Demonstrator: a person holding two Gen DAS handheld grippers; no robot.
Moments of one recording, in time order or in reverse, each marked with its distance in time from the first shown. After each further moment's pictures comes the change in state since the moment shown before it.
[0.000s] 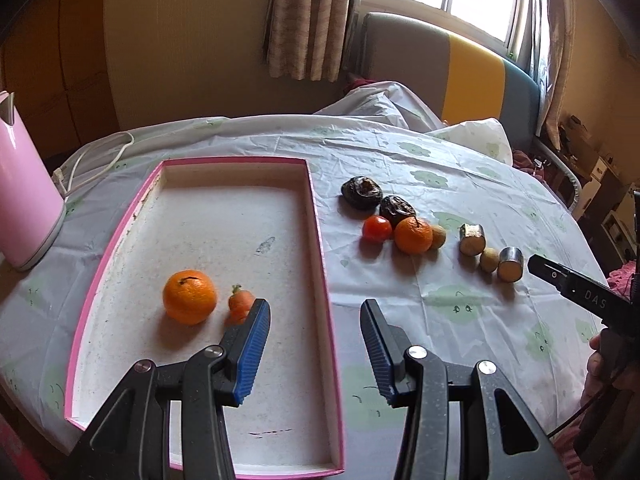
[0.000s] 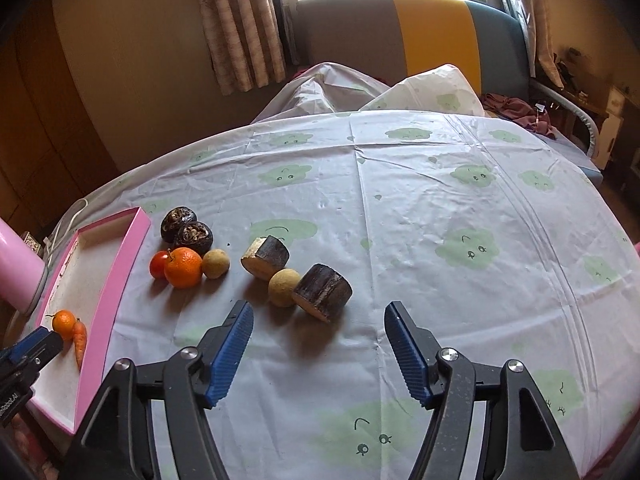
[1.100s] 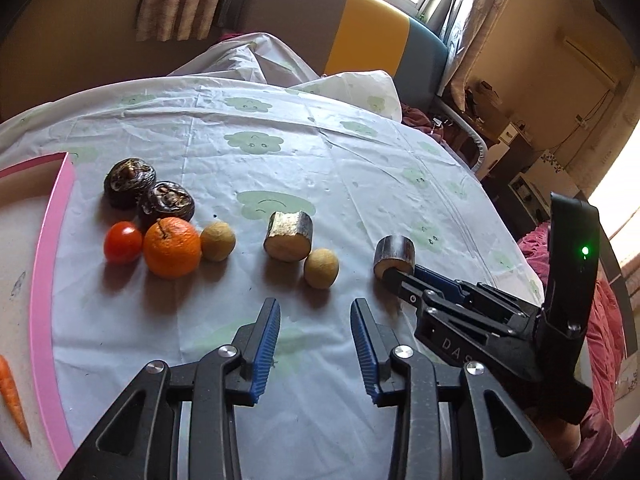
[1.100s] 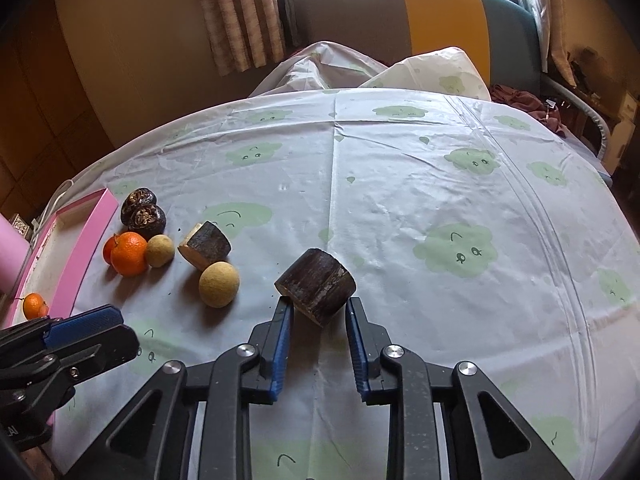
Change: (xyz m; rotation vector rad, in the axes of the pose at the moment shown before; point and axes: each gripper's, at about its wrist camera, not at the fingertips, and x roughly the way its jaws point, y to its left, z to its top) left arm 0.077 -0.129 0.030 0.088 0.159 -0.394; right arm 0.043 -0.039 0.003 -0.038 0.071 -0.008
